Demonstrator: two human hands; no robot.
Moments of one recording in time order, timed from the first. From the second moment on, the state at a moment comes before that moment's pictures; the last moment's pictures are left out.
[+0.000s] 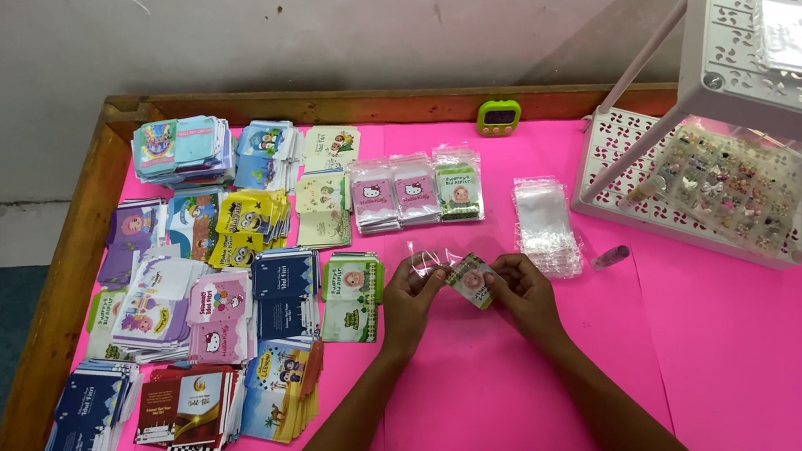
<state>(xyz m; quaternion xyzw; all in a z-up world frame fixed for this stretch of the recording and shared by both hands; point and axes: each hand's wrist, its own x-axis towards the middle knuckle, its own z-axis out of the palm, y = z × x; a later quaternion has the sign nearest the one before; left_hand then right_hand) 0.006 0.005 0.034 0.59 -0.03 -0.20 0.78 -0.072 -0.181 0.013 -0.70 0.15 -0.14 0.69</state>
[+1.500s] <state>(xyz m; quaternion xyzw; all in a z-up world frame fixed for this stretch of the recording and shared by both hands) -0.008 -0.001 0.054 0.74 -0.08 -0.15 0.65 -0.078 -0.182 0.001 -0.67 0.16 -0.11 0.72</state>
